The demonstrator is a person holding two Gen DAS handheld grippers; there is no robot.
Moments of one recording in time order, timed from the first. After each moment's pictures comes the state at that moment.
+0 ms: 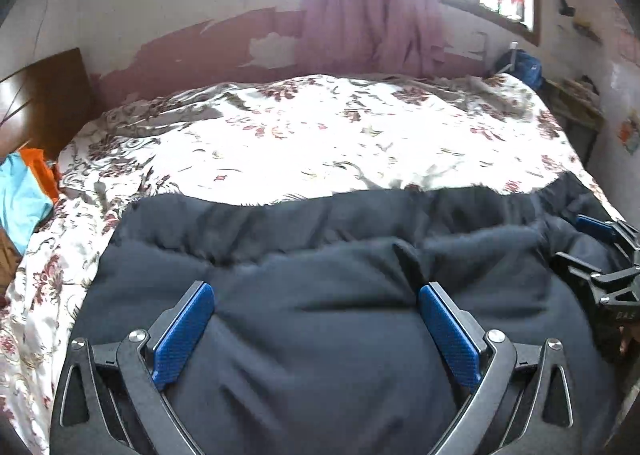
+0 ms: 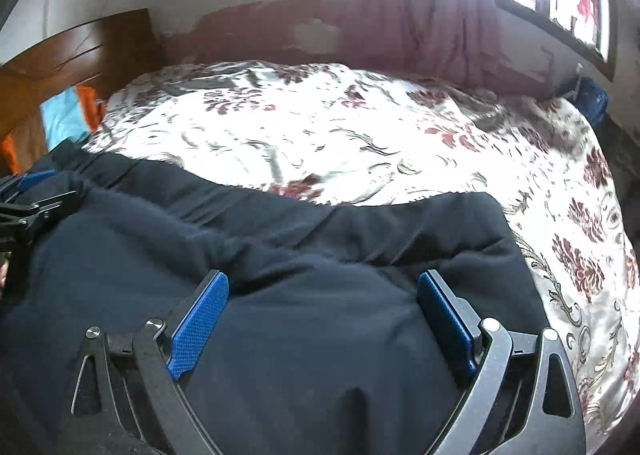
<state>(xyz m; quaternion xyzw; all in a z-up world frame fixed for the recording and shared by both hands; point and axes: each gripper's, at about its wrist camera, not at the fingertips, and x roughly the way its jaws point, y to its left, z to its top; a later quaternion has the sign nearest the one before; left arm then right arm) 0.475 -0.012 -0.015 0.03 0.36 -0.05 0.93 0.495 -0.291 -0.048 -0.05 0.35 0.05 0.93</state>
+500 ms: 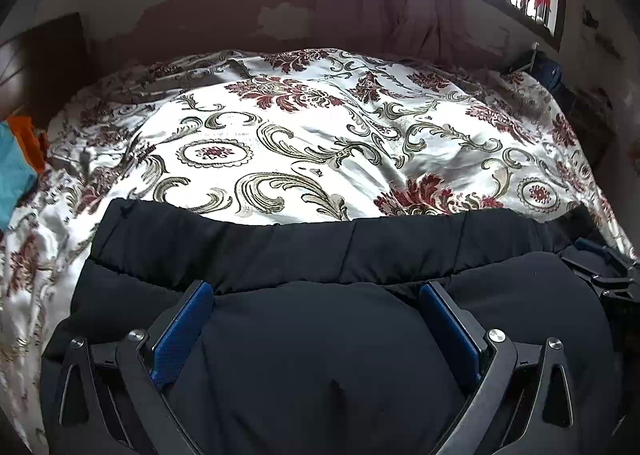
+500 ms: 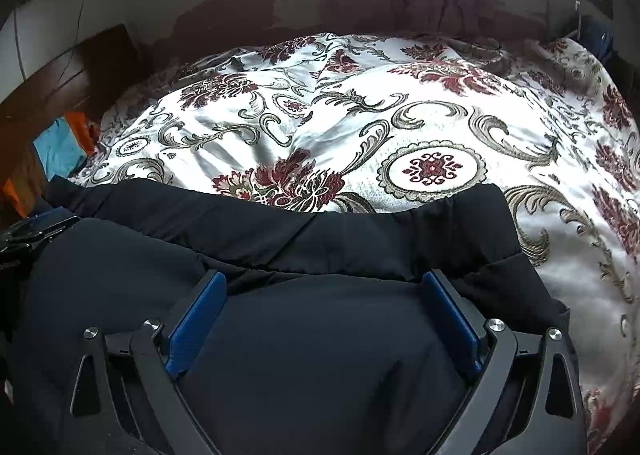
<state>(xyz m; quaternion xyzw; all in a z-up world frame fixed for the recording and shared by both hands) 0.526 -0.004 -0.044 -0.02 0.40 -0.05 0.91 0.531 -0.311 -0.088 0.04 0.39 0.07 0.92</state>
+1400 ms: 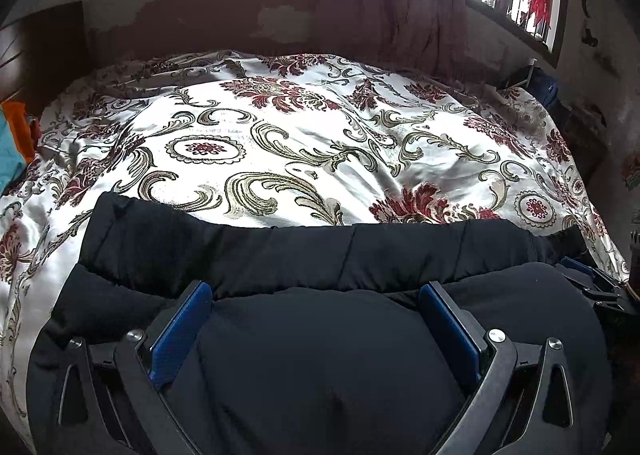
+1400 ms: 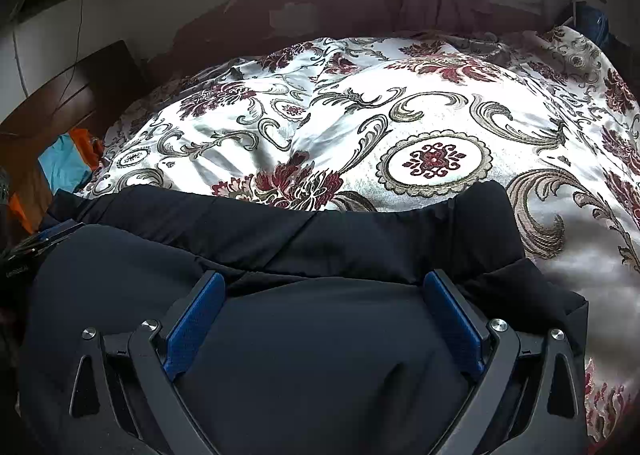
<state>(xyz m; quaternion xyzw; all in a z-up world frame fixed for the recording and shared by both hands) 0.532 -0.003 -0.055 -0.04 0.39 -0.06 0.92 0.535 -0.315 -0.100 0.06 0.38 0.07 0.92</state>
